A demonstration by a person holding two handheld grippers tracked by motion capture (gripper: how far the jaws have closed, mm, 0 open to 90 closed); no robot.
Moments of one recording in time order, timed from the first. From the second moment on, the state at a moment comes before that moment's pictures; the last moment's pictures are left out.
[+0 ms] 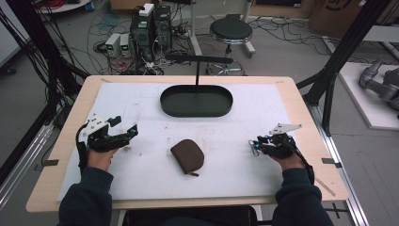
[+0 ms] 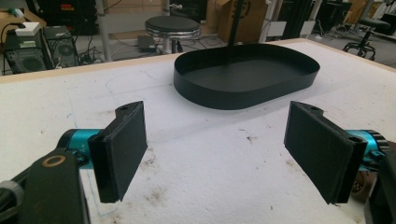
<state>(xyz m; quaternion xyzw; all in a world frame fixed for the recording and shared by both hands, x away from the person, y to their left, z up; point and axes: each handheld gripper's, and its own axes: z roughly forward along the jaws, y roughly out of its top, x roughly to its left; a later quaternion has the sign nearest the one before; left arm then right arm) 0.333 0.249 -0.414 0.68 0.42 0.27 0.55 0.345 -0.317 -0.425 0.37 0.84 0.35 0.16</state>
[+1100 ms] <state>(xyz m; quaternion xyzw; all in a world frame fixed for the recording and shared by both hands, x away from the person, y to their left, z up) 0.334 0.248 -0.416 0.68 0.42 0.26 0.54 0.355 -0.300 -0.427 0.39 0.86 0.28 0.15</state>
